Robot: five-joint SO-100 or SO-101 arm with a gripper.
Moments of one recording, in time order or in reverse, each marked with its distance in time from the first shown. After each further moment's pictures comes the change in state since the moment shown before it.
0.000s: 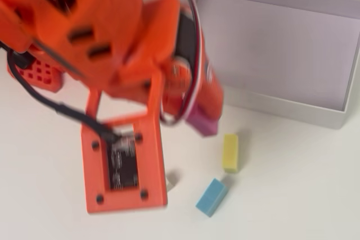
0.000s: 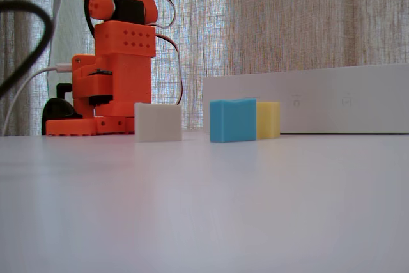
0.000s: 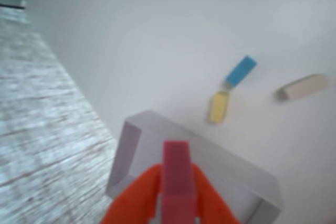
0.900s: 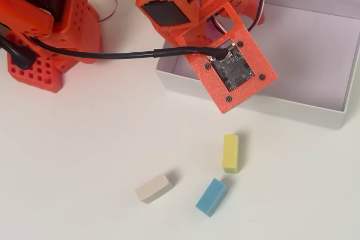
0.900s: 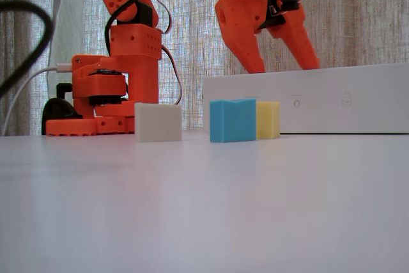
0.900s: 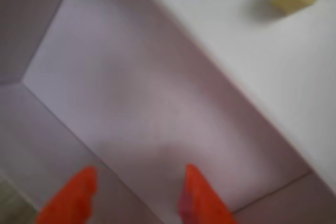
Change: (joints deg) arm -23.8 -0.7 39.7 -28.0 0.0
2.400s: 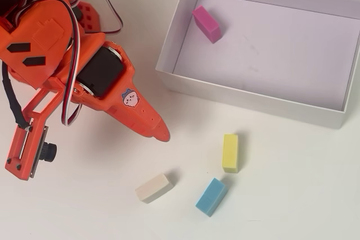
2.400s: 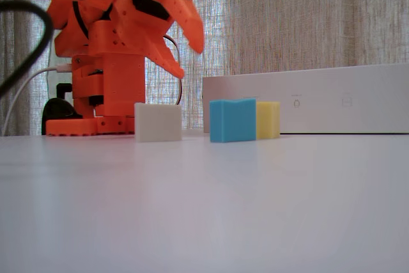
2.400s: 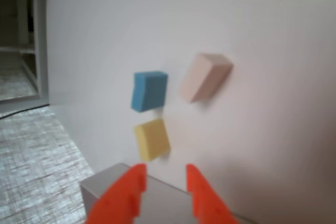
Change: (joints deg) arm 39.0 71.4 36.5 11.2 18.8
